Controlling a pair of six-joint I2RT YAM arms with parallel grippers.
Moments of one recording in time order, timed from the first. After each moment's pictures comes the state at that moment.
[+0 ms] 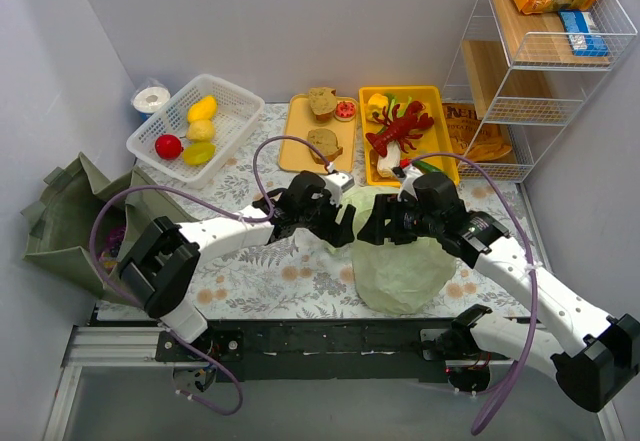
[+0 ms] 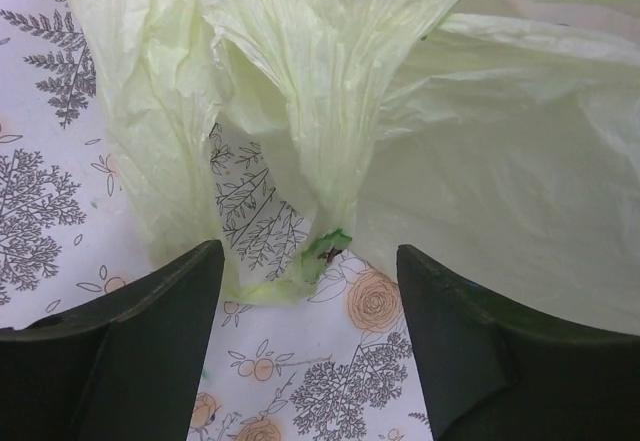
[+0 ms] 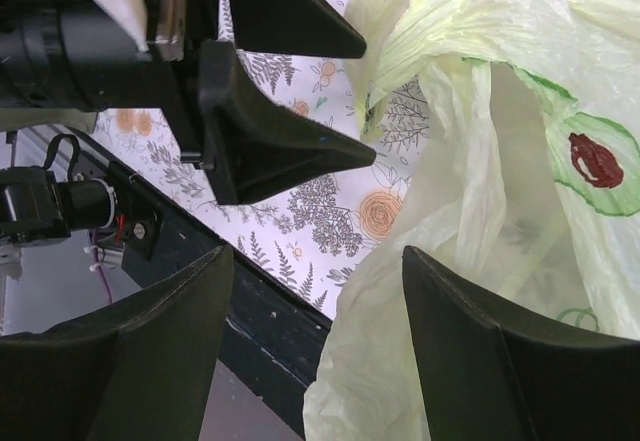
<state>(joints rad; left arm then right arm) -0.80 1.59 0.96 -0.05 0.27 -0.21 0.64 0.98 0.84 -0.53 -0.28 0.55</state>
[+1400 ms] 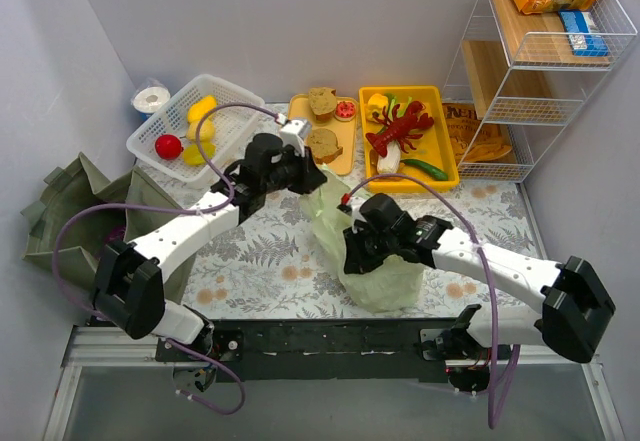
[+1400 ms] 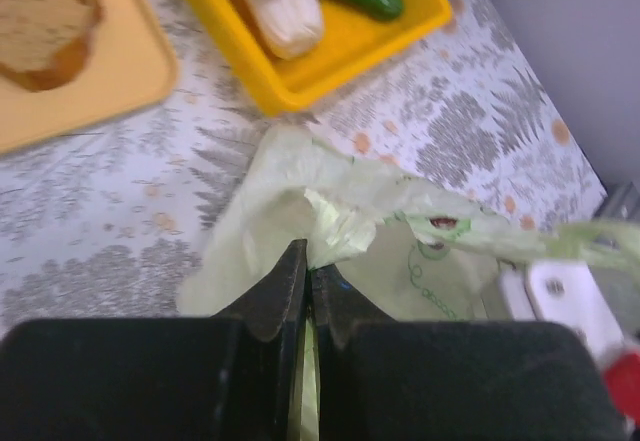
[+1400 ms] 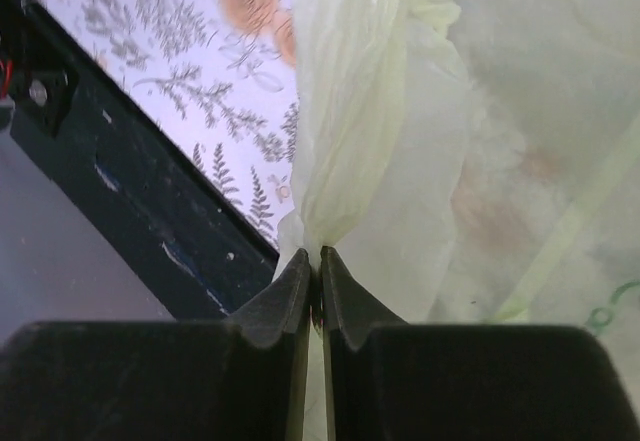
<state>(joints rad) -0.64 1.44 1.06 -0.03 0.27 -0.36 0.87 1.21 0.81 -0.47 -0.27 0.41</state>
